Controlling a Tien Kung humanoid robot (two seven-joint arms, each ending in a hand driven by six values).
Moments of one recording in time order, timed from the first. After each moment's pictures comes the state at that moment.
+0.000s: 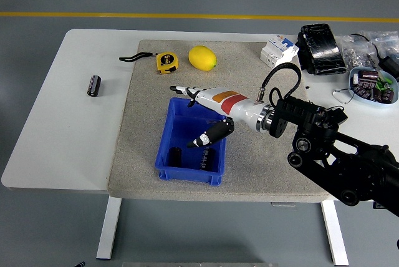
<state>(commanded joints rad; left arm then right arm) -0.11 0.02 -1.08 -0.18 1.07 0.04 0.10 0.72 -0.17 0.63 1.24 -1.79 0.07 0.08</state>
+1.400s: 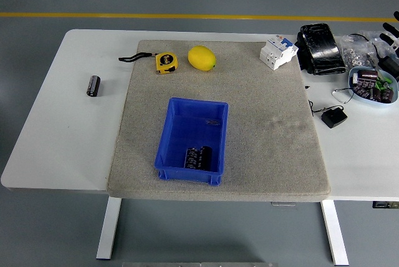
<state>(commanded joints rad) -0.08 0.03 -0.94 -0.18 0.96 0.04 0.11 0.16 -0.38 1.43 1.40 -0.61 -0.04 0.17</state>
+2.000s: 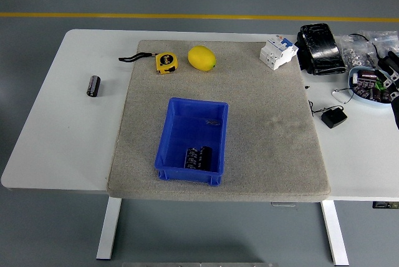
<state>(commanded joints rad) -0.07 0.03 -0.85 -0.18 0.90 0.04 0.07 0.03 -0.27 1.54 1.47 -0.76 -0.03 0.16</state>
